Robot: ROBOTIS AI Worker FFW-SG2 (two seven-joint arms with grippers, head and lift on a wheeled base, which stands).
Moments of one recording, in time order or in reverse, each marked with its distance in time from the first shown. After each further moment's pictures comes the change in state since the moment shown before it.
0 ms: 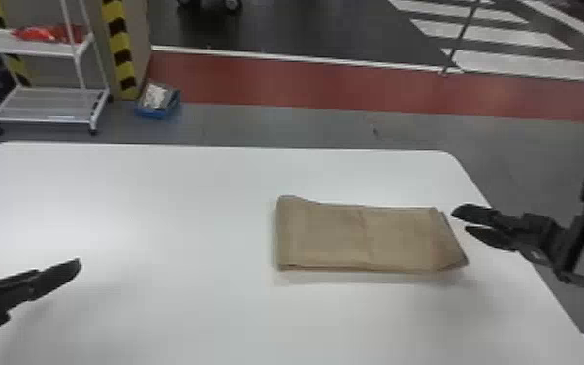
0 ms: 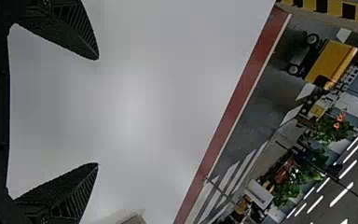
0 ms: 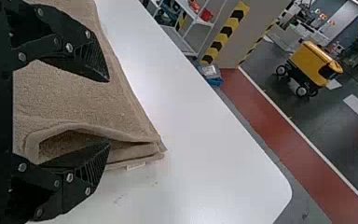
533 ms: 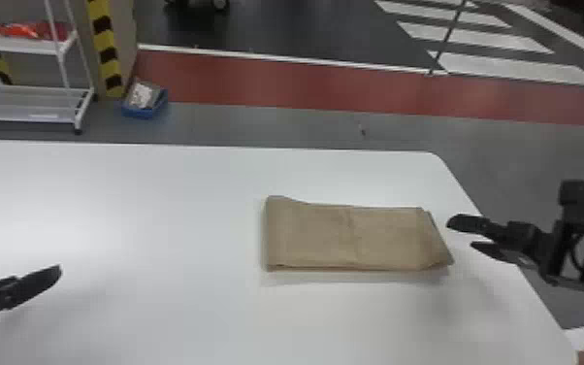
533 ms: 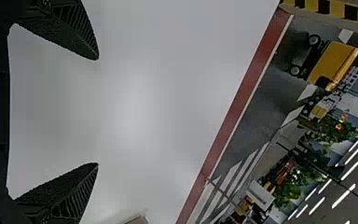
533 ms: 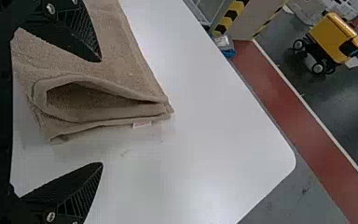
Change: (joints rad) left arm 0.012 0.003 0.005 -0.005 0.000 0.000 -0.007; right arm -0.006 -0.039 0.066 0.075 0.112 -0.065 -0.001
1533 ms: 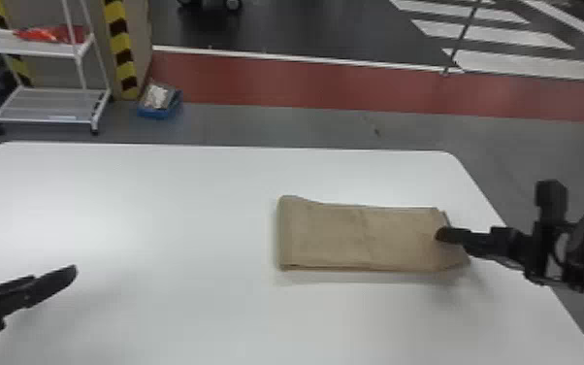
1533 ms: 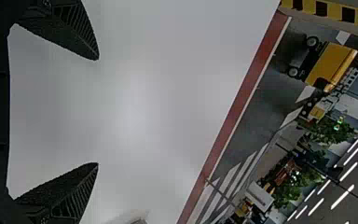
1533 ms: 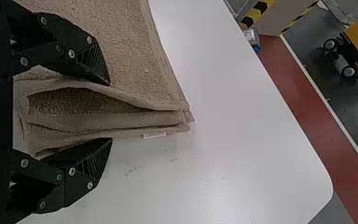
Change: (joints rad) left arm 0.008 0.004 0.005 0.009 0.000 -0.019 -0.002; right arm -0.027 0.039 0.098 0.097 0.079 -0.110 -0.008
